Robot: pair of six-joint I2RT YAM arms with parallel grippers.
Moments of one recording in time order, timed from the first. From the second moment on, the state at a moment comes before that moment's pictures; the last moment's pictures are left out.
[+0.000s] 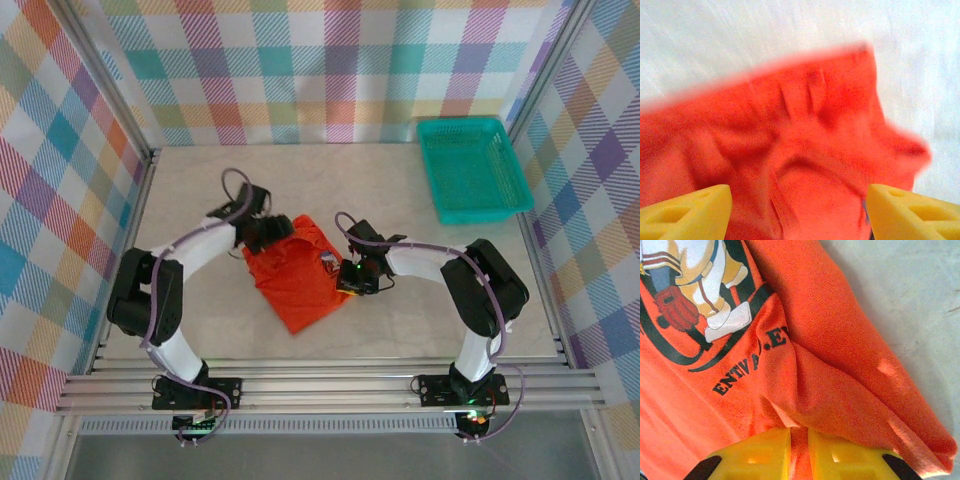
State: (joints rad) left arm -0.31 1.70 1.17 -0.48 0.14 -0.74; right arm 0.67 1.78 0.99 -0.43 -0.34 0.81
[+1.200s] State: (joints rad) left arm -0.51 1.65 0.88 -0.29 0.16 -0.92; right arm 0.67 1.82 1.04 -0.44 -0.35 0.80
